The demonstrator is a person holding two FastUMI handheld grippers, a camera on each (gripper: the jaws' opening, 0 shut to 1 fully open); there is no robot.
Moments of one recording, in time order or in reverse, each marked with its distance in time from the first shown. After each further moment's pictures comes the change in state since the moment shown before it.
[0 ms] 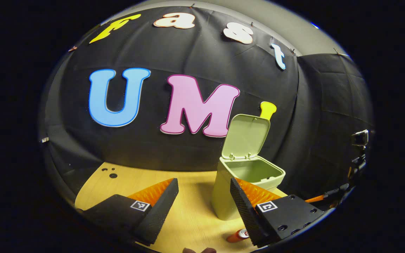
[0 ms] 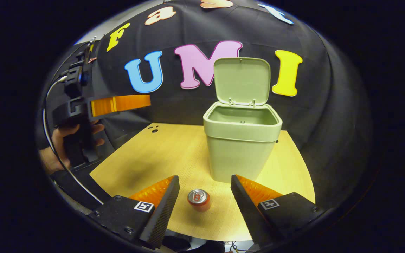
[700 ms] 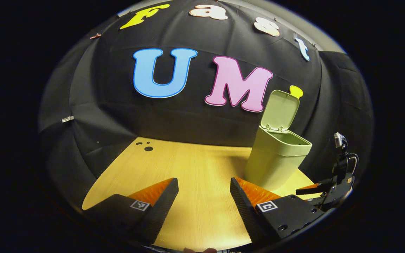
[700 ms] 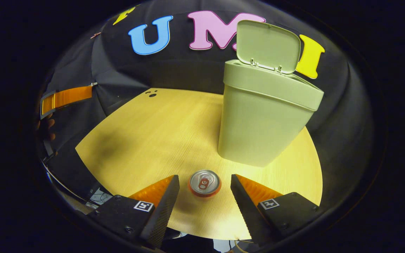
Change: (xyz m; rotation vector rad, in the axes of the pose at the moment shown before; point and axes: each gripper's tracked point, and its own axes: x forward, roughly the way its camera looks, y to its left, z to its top) left arm -0.075 0.103 -0.081 -0.054 0.140 0.183; right arm 0.071 0.013 -0.089 -0.099 0.241 -0.032
